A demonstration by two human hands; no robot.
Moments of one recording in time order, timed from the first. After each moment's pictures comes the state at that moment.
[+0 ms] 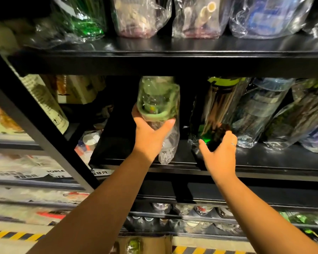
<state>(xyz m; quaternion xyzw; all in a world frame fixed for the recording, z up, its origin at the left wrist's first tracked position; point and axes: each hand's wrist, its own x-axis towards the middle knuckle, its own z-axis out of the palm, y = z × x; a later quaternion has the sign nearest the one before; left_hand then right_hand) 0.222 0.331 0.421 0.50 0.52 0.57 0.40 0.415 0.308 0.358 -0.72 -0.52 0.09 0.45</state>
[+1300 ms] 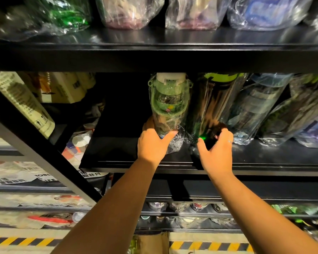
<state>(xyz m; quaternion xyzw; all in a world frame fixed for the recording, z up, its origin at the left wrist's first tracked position) 0.241 0.355 0.366 0.60 0.67 0.36 0.24 0.417 0.309 0.357 -0.73 -0.52 0.09 0.44</state>
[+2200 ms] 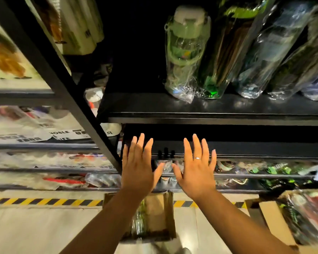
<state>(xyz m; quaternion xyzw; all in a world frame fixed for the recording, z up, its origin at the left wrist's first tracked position) 0.142 0.176 0.264 0.79 0.58 0.21 -0.01 0.323 0.155 0.269 -0.73 -0.68 -0.01 0.09</state>
